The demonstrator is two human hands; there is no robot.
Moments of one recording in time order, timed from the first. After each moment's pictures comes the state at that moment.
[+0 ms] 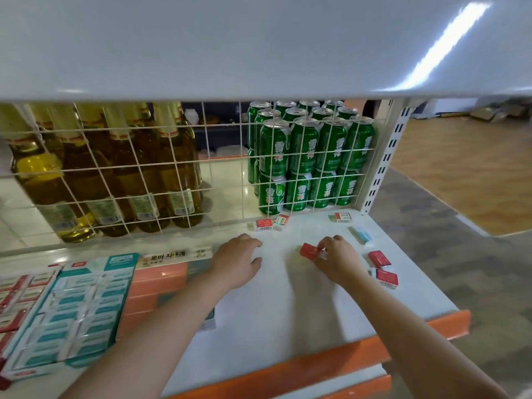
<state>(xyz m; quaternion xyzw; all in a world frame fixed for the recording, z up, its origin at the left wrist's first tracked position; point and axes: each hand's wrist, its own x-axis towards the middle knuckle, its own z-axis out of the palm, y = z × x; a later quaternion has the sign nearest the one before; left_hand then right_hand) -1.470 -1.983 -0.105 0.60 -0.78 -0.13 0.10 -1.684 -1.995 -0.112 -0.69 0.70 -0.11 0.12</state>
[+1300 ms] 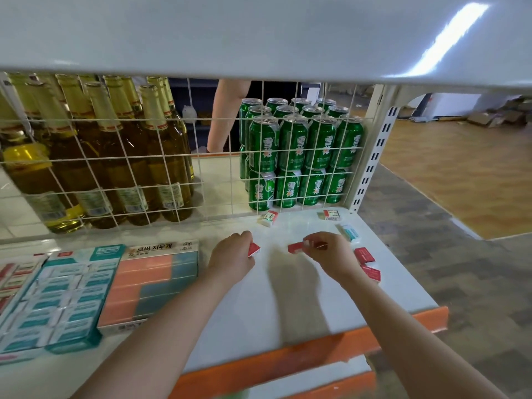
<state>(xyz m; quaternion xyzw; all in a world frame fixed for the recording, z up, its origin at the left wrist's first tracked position) -1.497 -1.986 -0.123 0.68 -0.72 -0.11 0.12 -1.700 -1.980 -0.109 -0.64 0.64 -0.32 0.26</state>
